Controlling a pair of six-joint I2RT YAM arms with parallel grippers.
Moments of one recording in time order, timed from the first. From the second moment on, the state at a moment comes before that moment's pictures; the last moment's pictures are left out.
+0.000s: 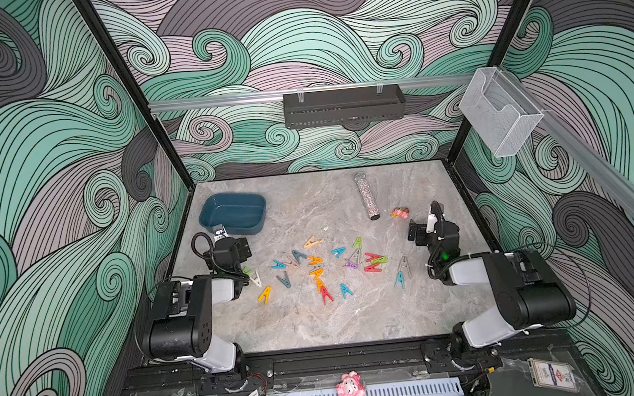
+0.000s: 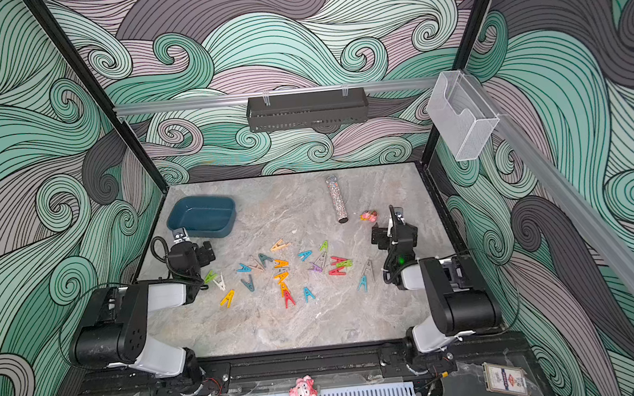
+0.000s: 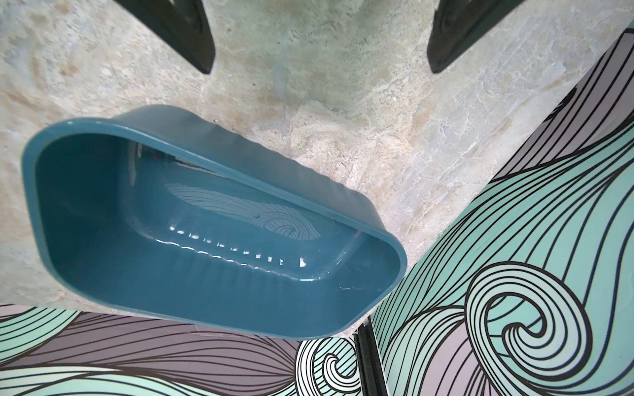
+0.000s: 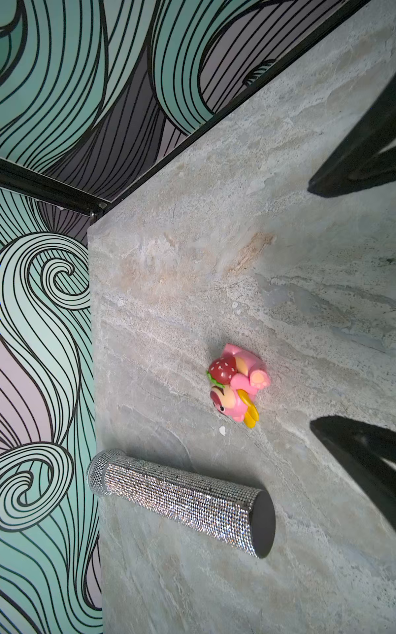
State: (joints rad) left arm 0.01 1.53 0.43 0.62 -0.37 -0.11; right arm 0.05 1.53 0.37 0.78 0.19 0.00
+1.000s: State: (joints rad) left arm 0.01 1.53 0.43 0.62 -0.37 -0.11; right arm 0.05 1.53 0.38 0.78 0.18 0.00
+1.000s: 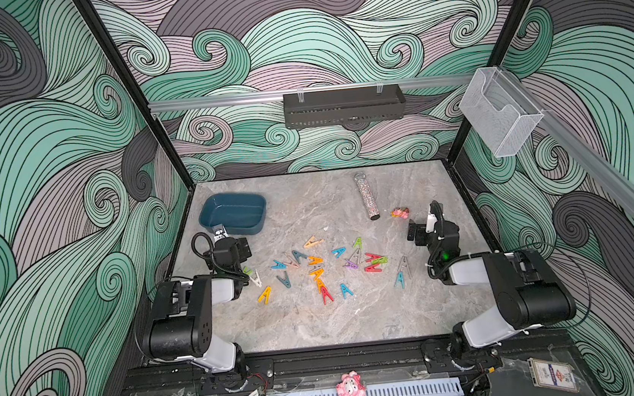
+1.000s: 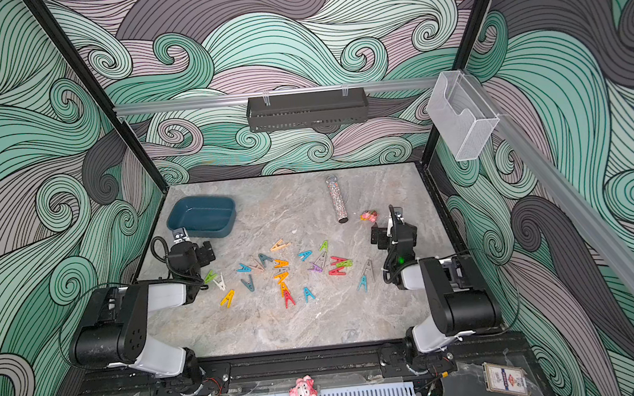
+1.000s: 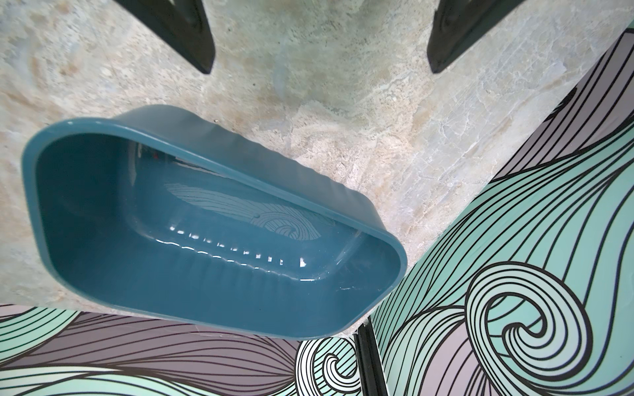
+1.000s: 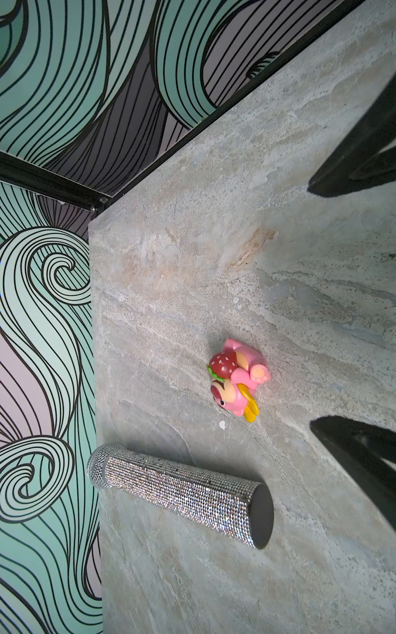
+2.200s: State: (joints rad) left arm -0.12 1.02 0.65 -0.04 -0.48 -0.23; right arm 0.27 1.19 0.82 -0.11 0.50 0.23
